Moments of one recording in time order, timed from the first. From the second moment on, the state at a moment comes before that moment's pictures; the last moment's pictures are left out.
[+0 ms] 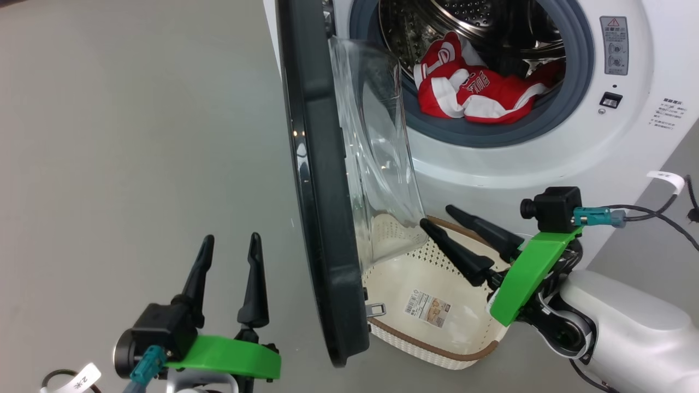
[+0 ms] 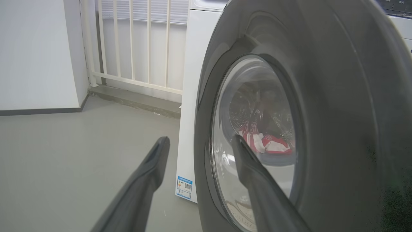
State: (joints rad) left arm -0.20 0.09 -0.29 0.10 -0.38 0.22 -0.24; right arm -0.74 -0.49 1.12 0.37 1.36 0.12 -0.25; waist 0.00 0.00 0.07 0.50
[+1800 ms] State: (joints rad) left arm -0.14 0.08 -0.27 0.07 -0.34 0.22 -0.25; right arm 0.04 -0.05 0.15 0.02 0.16 0.12 -0.21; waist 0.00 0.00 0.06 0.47
